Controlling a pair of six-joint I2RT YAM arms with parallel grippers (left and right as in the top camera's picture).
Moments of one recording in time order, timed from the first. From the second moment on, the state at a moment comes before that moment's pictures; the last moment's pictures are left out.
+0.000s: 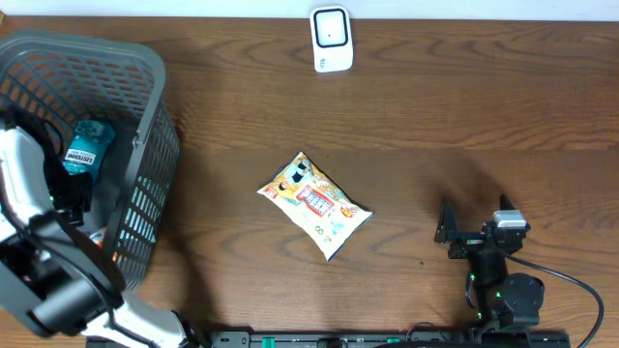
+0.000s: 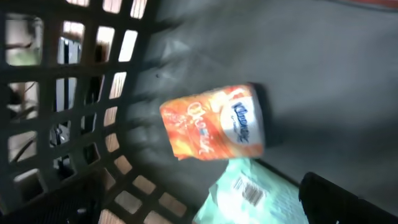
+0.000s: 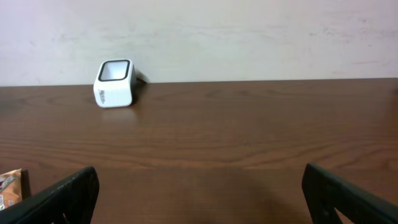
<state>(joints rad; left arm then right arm) 0.60 1.84 1.48 -1.47 -0.21 -1.25 0.00 0.01 0.01 -0.07 -0.05 0.06</state>
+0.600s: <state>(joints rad) 0.60 1.97 1.36 -1.26 -0.23 -1.40 0.00 0.01 0.01 -0.07 -0.05 0.06</state>
